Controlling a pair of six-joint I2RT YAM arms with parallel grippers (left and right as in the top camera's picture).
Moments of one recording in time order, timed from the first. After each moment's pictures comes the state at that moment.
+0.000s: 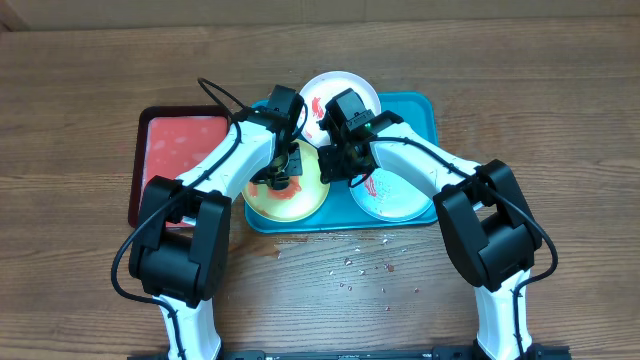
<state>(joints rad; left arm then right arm) -0.34 2.02 1.40 -0.85 -0.11 -0.48 0.54 2.15 1.53 -0.66 -0.28 0.32</state>
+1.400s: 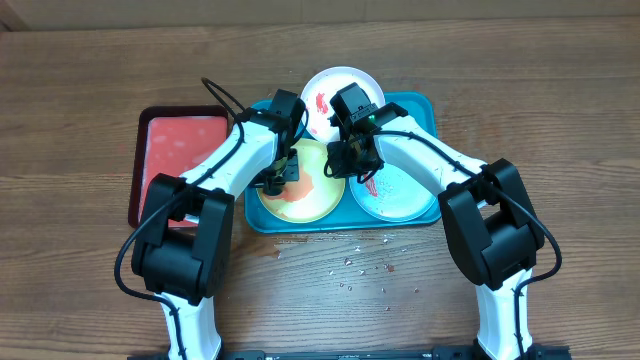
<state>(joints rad) -0.34 2.03 1.40 -0.90 -0.18 -0.46 0.52 2.15 1.57 -0.76 -0.17 0.33</state>
